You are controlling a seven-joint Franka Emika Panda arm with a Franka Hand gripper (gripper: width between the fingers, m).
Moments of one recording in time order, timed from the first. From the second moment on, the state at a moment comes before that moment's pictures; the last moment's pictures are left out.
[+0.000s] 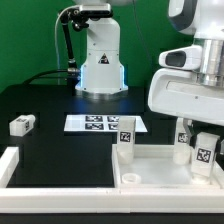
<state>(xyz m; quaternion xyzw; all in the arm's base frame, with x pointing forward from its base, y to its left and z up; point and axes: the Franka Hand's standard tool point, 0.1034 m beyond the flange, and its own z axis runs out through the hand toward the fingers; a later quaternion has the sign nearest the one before) 0.671 0.102 0.084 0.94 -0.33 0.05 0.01</state>
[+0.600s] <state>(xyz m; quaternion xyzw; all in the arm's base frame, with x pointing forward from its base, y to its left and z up) 0.676 0.103 0.080 0.70 -0.71 0.02 -0.05</state>
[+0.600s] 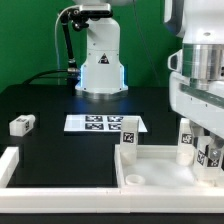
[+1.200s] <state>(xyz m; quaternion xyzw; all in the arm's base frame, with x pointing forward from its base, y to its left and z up) 0.675 0.105 0.080 0.65 -0.76 0.01 -0.04</state>
